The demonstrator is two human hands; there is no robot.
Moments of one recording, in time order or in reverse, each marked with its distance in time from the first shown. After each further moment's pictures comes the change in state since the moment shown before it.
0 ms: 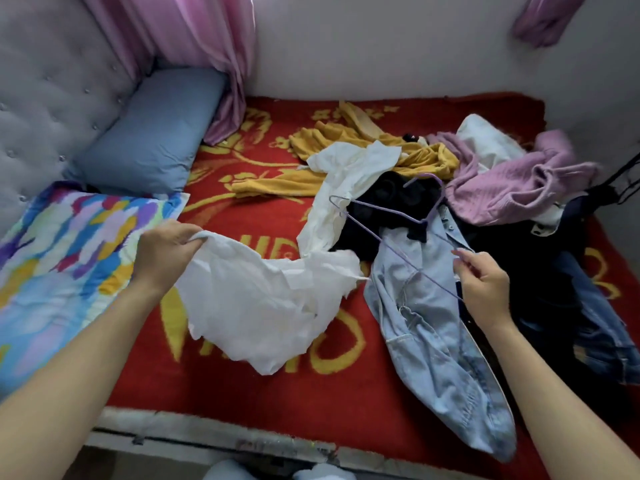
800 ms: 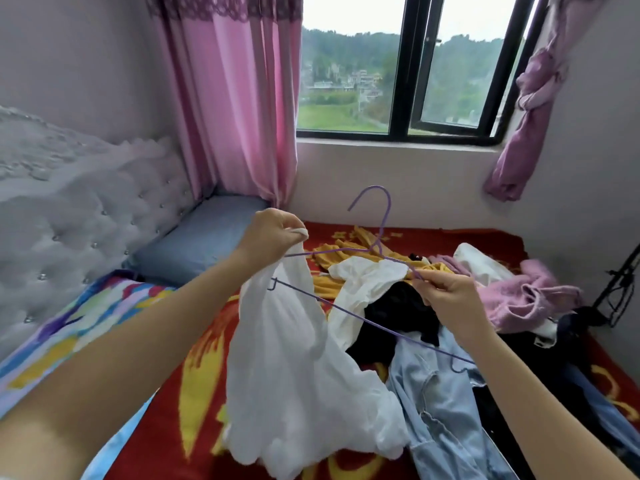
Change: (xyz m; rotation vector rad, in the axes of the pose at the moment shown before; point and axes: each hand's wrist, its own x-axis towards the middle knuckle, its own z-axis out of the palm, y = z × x) left_hand 0.057 0.104 -0.128 -0.393 0.015 0.139; right_hand -0.027 -0.212 0.004 0.313 -0.208 -0.220
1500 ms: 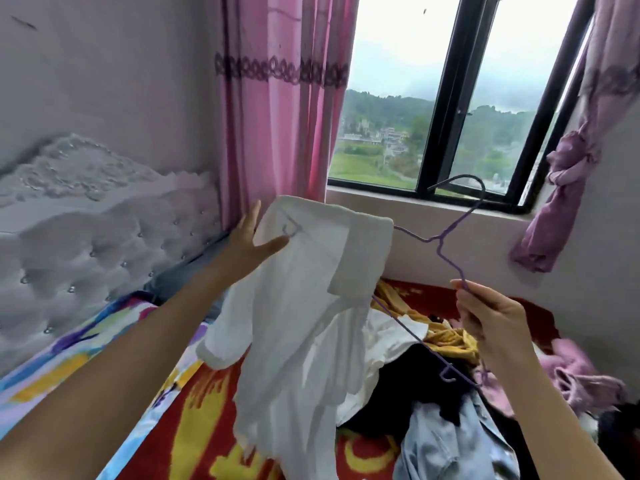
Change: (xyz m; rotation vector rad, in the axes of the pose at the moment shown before) left_hand 0.017 -0.047 -0.078 -0.158 0.063 -0.217; right_hand 0.052 -0.049 0.002 0.529 0.036 0.035
